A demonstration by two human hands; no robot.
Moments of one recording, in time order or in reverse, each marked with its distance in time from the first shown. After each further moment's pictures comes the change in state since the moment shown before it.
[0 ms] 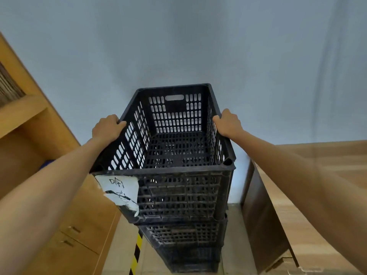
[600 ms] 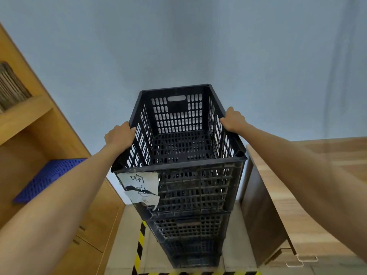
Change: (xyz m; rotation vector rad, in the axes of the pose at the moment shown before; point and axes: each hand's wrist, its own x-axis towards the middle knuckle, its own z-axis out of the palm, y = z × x) left_hand -0.042 0.008 -0.001 0.116 -0.041 0.042; right_hand -0.011 -0.005 -0.021 -0.139 -0.086 0.051
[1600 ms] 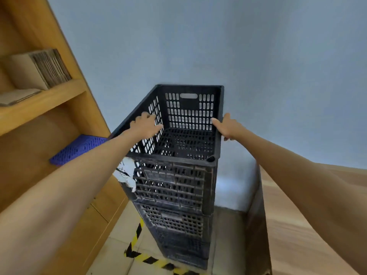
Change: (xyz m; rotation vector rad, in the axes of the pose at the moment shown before) left_hand -0.067 0.123 -0.050 0.006 -0.277 -0.045; right_hand 0.019 0.031 -0.009 0.021 -0.252 -0.191
